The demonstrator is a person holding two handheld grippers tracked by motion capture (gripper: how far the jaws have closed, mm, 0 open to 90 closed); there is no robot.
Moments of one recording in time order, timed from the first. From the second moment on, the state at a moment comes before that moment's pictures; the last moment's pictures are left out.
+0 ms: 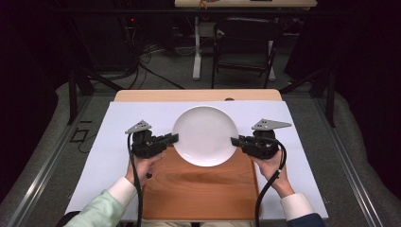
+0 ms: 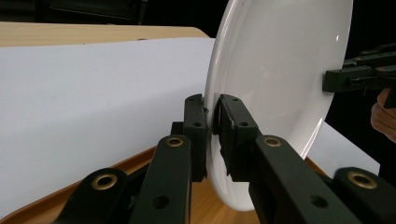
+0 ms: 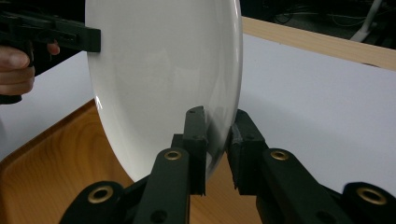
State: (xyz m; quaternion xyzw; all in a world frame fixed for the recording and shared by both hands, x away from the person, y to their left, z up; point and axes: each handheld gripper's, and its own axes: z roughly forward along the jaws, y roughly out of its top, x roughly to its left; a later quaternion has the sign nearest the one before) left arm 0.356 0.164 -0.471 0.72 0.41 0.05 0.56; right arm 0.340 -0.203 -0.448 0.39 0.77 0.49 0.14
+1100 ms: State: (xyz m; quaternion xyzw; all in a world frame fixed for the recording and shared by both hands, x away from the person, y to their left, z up) left arm 0.331 0.177 -0.480 0.73 0.42 0.02 0.54; right arm 0.310 -0.194 -0.459 0.38 0.79 0.48 0.10
